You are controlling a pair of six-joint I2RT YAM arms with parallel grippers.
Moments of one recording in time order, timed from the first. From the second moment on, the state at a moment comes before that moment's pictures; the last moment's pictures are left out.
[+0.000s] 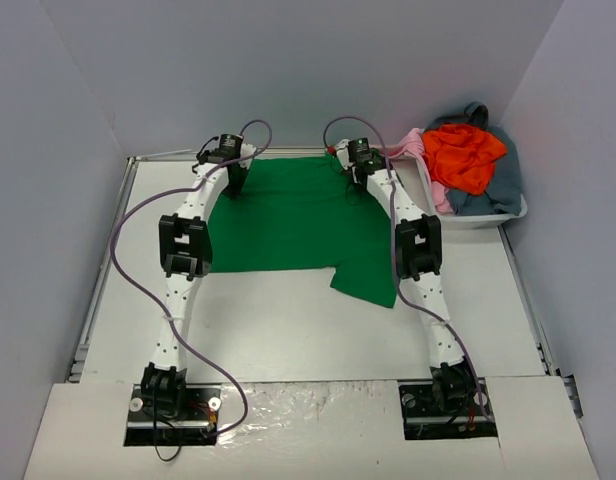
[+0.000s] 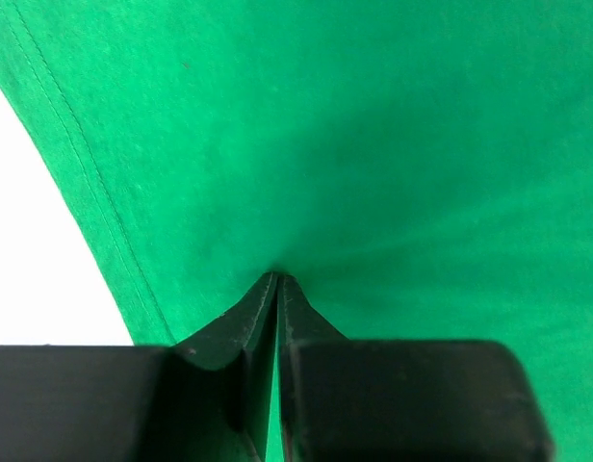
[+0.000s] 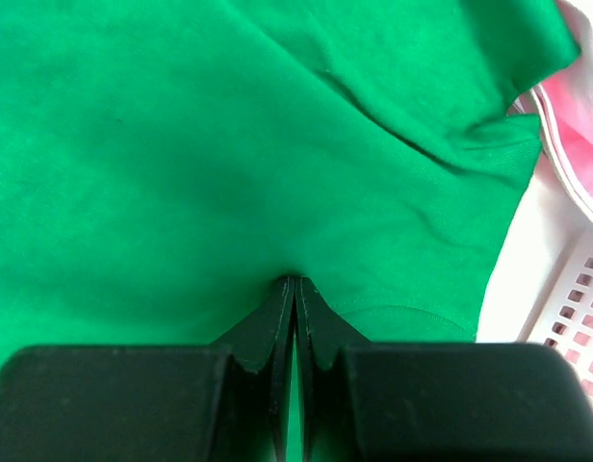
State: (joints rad) left arm -0.16 2.66 2.56 -0.90 -0.05 0.20; right arm 0.29 2.74 2.55 -0.68 0.22 -0.48
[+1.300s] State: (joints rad) left arm -0.26 1.20 0.68 -0.35 -0.18 0.74; right arm 0.34 1.63 1.25 -0.79 0.12 -0.38
